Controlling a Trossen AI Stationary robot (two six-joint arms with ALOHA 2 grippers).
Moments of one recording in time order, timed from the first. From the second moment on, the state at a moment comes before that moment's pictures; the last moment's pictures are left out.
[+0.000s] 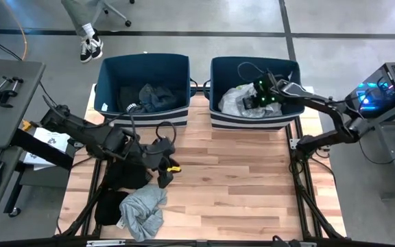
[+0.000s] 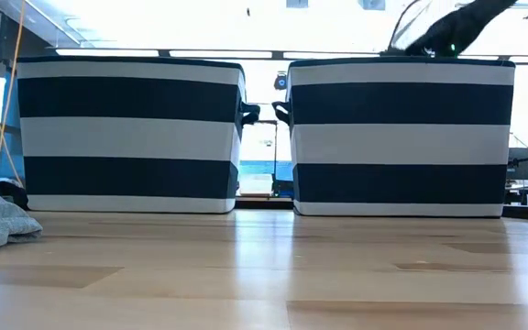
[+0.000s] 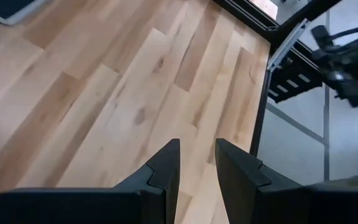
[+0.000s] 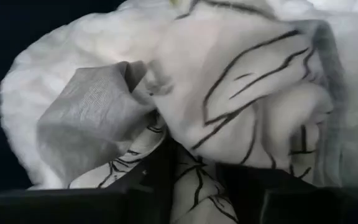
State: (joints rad) left arm -0.39 1.41 1.39 -0.77 -0.22 -0.82; right arm -0.82 1.36 0.87 -0.59 -0.03 0.38
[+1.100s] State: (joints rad) left arm -0.66 1.41 1.00 -0.74 0.05 -1.70; right arm -0.39 1.08 1.52 -0.79 -0.18 0.09
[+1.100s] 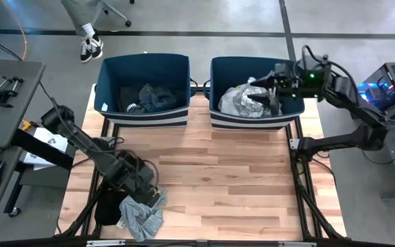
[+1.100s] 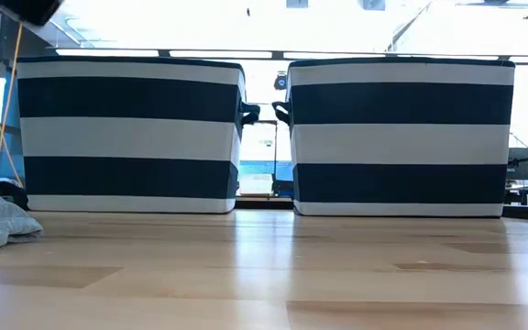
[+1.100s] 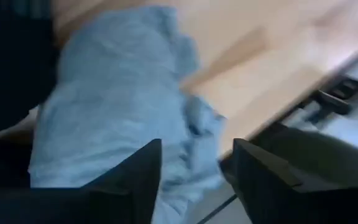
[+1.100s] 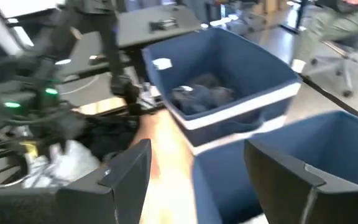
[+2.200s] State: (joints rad) left arm -0.38 1.42 1.27 -0.61 -0.36 -0.93; right arm -0.05 1.21 1.09 -0.25 -0.32 0.27
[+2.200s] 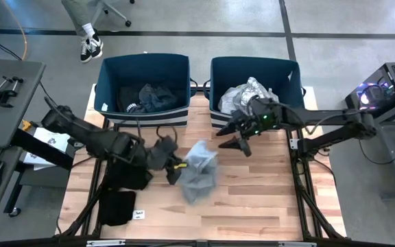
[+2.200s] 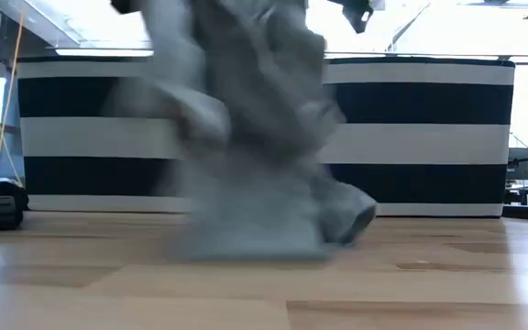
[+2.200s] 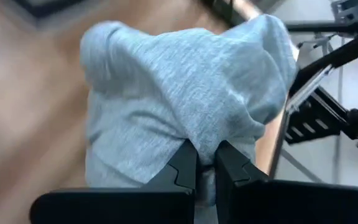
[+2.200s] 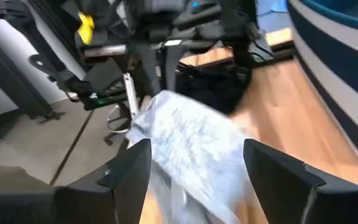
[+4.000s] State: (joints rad) left arm -0.33 1.17 1.40 -0.40 -0.39 -0.47; right arm -0.21 1.34 1.84 -1.04 0.63 -0.05
